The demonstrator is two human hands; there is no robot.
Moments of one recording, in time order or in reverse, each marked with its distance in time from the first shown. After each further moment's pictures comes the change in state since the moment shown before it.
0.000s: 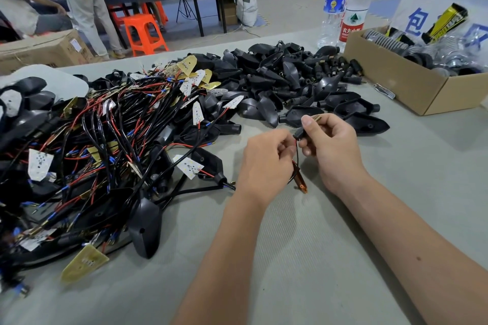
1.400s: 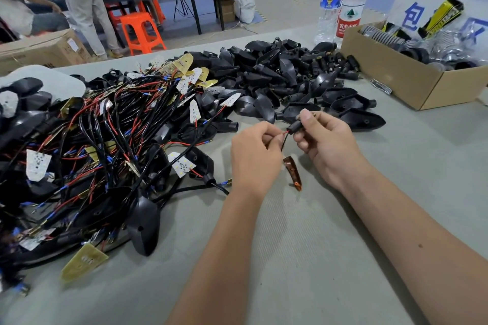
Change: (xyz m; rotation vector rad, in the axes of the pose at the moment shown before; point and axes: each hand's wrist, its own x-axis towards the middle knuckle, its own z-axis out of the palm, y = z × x) left_hand 0.003 -0.003 0.001 -0.102 0.179 -0.122; right_hand 0.000 -0.008 -0.003 0.194 -0.090 0.157
